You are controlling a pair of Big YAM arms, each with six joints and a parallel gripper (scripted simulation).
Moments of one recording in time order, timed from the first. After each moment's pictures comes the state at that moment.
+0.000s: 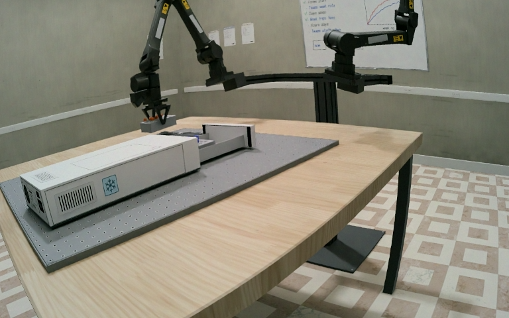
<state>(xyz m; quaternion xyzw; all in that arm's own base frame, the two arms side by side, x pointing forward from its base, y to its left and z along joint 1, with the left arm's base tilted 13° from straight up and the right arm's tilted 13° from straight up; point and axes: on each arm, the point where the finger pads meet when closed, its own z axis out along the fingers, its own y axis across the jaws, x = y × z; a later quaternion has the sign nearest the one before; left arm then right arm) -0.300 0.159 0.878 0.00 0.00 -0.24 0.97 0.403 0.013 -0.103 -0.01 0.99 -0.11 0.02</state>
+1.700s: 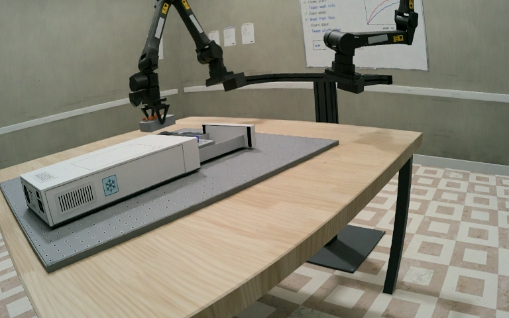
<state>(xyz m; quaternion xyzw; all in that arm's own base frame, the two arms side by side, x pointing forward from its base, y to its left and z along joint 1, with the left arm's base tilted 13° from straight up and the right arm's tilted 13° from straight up) -0.300 0.159 0.878 0.00 0.00 -0.24 0.97 0.407 0.014 -0.100 0.00 0.99 -0.11 0.02</state>
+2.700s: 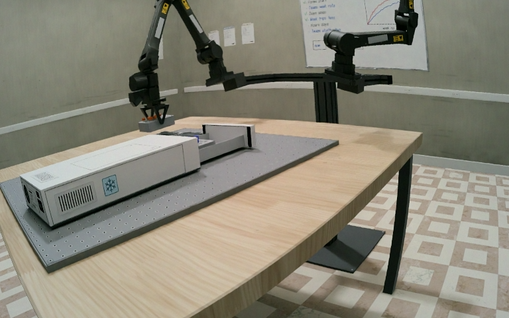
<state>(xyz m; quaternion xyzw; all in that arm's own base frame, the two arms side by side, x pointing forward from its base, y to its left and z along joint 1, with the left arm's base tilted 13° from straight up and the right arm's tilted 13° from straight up) -0.300 0.159 0.878 0.00 0.00 -0.24 0.97 0.411 0.015 -0.100 0.00 0.99 -0.10 0.02</state>
